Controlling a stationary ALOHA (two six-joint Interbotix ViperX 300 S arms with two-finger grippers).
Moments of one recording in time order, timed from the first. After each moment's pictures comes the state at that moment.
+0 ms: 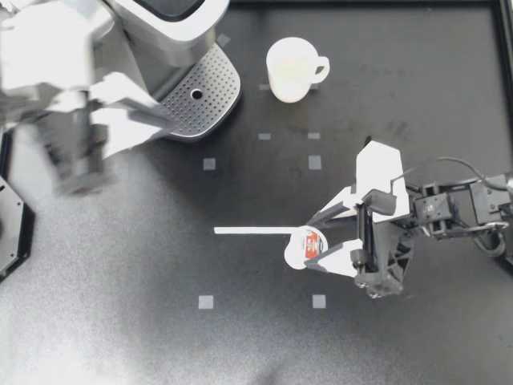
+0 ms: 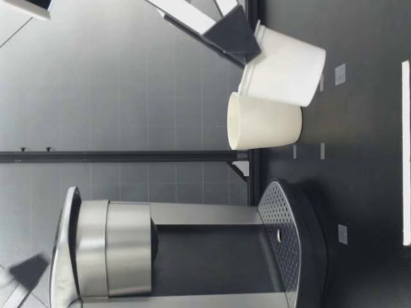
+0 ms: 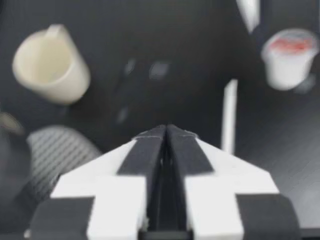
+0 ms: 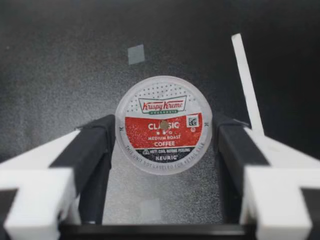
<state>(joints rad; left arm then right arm) 0.12 -0.40 0.37 0.14 0.87 -0.03 0.10 -0.23 0.89 0.05 -0.05 0.29</state>
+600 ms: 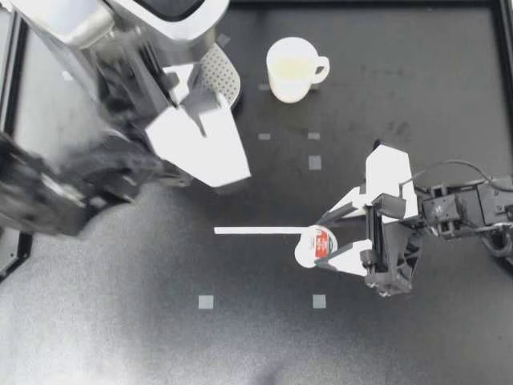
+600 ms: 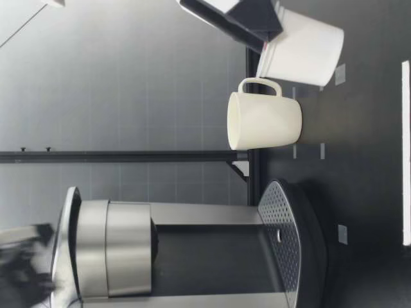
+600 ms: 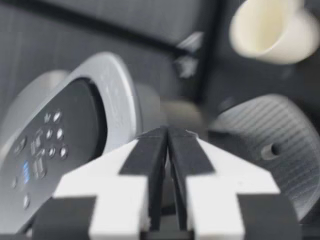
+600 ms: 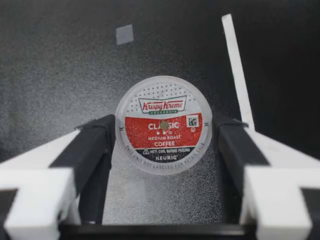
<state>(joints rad) -0.18 -0.08 0.27 1.15 1.37 -0.51 0.10 -0.24 0.94 0.02 -0.08 0.29</state>
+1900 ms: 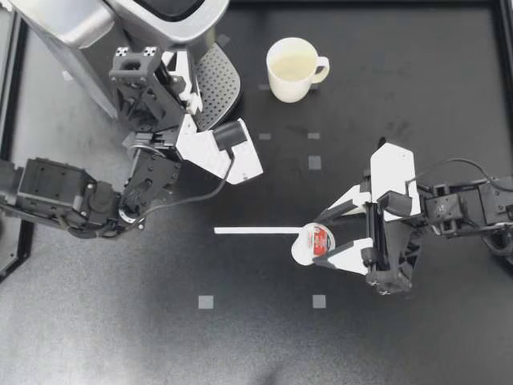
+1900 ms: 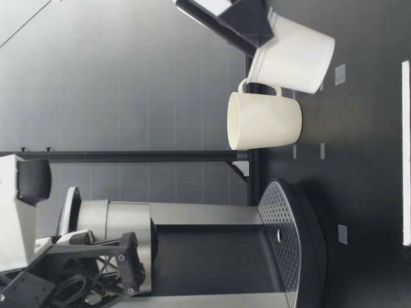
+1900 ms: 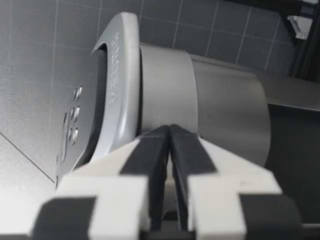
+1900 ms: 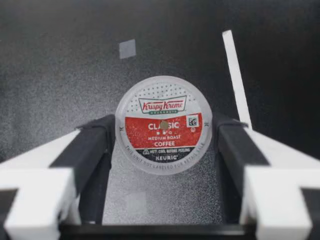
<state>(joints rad) -0.13 0.03 0.42 1.44 1.49 -0.66 0.09 -0.24 0.96 0.02 -0.14 0.29</state>
